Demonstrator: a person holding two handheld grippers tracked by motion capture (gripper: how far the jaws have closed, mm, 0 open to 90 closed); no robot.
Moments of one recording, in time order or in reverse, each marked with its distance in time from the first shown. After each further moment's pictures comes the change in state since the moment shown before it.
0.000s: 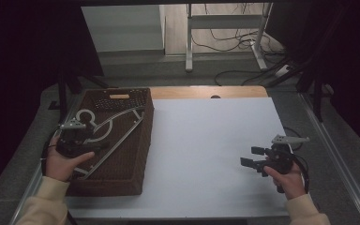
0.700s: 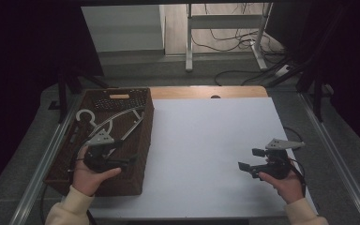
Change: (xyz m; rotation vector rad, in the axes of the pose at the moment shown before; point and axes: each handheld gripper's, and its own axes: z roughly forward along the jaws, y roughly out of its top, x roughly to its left) left arm -0.084 -0.003 0.013 -0.065 -0.148 0.108; right arm 0.019 -0.005 0.002 0.053 -0.123 -0.118
